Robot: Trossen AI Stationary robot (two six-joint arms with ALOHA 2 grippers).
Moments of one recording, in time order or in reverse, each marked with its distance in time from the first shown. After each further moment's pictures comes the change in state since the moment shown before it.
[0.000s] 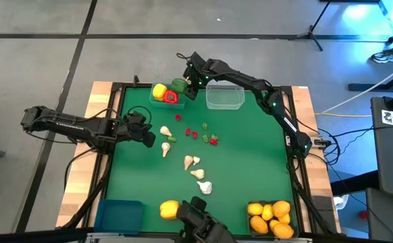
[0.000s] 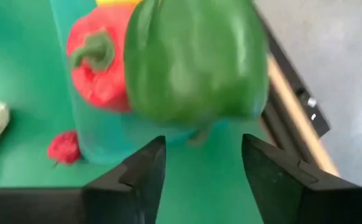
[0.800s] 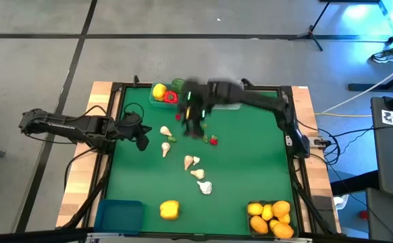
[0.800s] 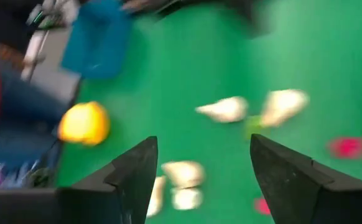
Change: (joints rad) left arm 0.000 -0.168 0.000 0.001 0.144 0.193; right arm 0.402 -0.304 0.001 -0.240 -0.270 0.027
